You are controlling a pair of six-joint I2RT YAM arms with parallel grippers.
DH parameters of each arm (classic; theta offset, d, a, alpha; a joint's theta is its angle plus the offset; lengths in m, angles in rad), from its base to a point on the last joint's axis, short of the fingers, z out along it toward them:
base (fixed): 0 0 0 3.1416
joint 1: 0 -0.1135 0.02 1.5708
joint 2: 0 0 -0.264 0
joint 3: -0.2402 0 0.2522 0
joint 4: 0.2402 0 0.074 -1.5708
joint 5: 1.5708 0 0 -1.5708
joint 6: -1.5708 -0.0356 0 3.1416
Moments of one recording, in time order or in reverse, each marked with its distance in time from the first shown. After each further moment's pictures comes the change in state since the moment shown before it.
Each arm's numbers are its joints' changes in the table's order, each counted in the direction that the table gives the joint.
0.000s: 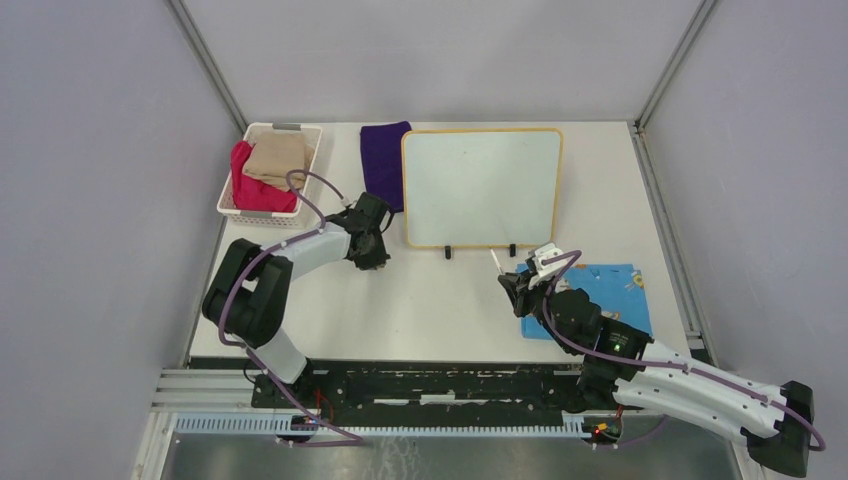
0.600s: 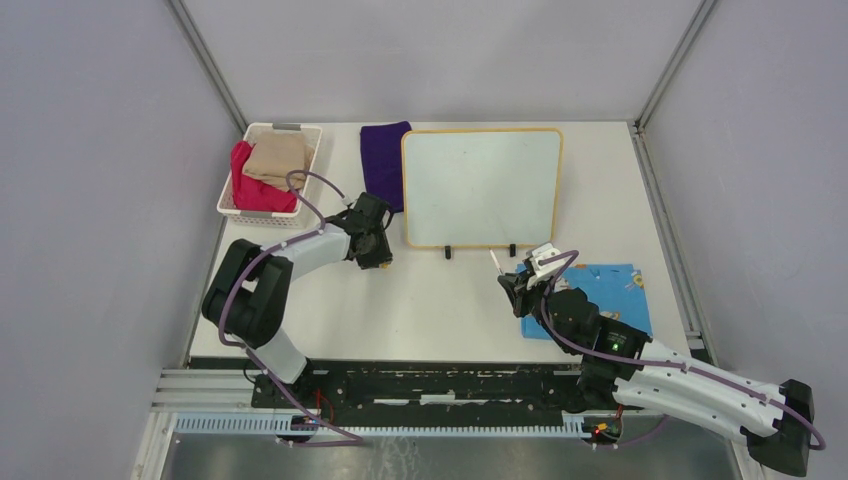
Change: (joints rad) left arm -0.003 0.002 0.013 -0.063 0.027 -0.002; right arm 0.000 0.012 0.000 0.000 0.001 0.014
